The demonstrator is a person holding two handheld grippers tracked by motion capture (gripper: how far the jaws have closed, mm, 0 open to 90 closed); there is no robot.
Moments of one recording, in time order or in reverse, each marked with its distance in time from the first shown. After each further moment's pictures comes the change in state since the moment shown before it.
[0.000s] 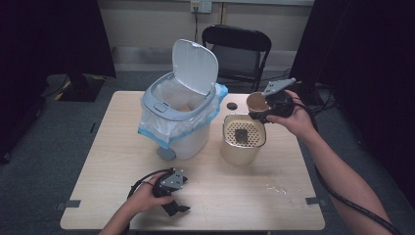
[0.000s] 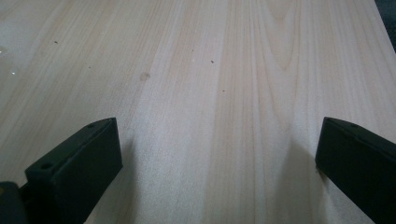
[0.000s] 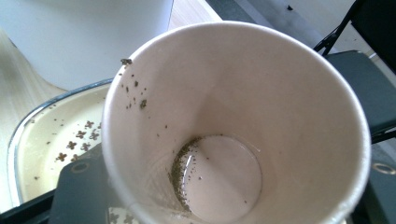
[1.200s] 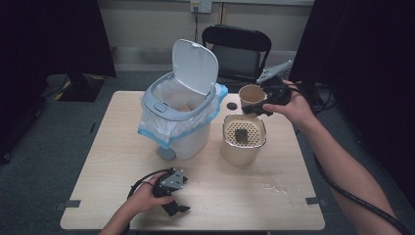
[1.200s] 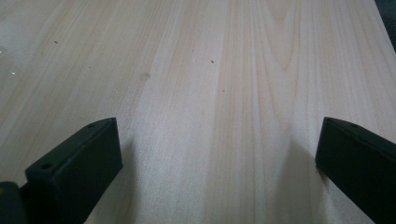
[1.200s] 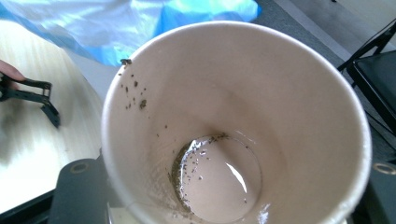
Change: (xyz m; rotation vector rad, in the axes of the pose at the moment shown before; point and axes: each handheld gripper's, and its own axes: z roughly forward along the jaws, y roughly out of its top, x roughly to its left) left arm 0.000 0.000 0.000 -0.008 -0.007 0.000; right arm 0.002 0.048 -0.017 0.006 0.160 0.057
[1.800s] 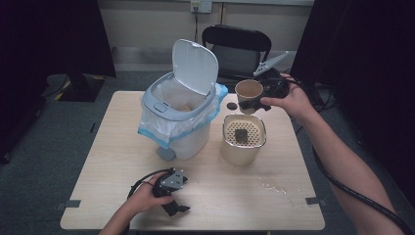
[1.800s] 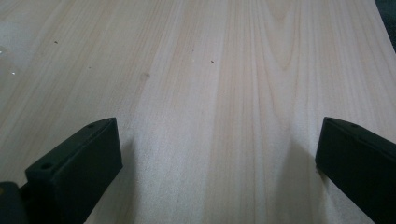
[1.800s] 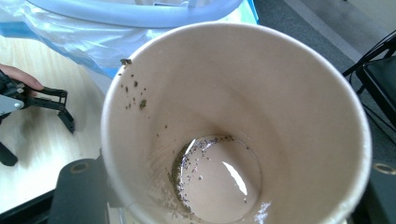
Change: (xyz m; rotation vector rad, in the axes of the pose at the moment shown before) left arm -0.001 0.000 0.000 -0.005 0.000 -0.007; right arm 0.001 0.022 -0.006 0.020 0.036 -0.004
